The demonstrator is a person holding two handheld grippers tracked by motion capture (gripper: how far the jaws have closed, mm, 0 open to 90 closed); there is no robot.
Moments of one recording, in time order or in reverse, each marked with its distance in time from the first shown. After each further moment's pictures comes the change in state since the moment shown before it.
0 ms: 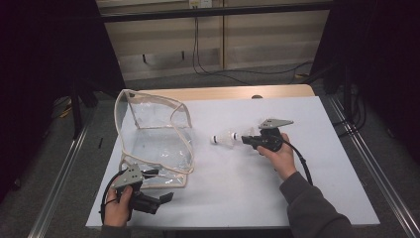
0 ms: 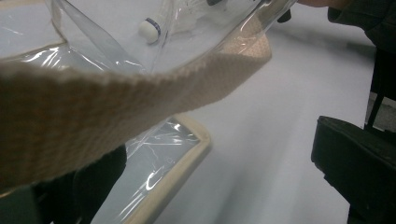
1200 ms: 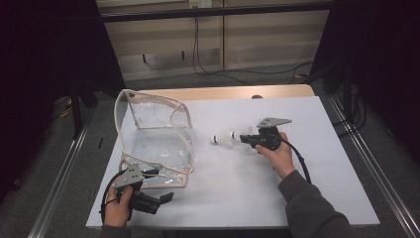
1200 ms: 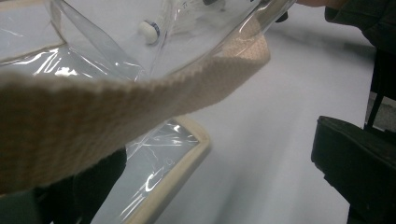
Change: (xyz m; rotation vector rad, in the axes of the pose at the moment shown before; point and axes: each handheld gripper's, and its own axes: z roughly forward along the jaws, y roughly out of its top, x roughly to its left) left arm 0.000 0.001 0.000 -0.004 -0.002 0.001; right arm 0.000 0.004 0.004 -0.004 0.007 -0.002
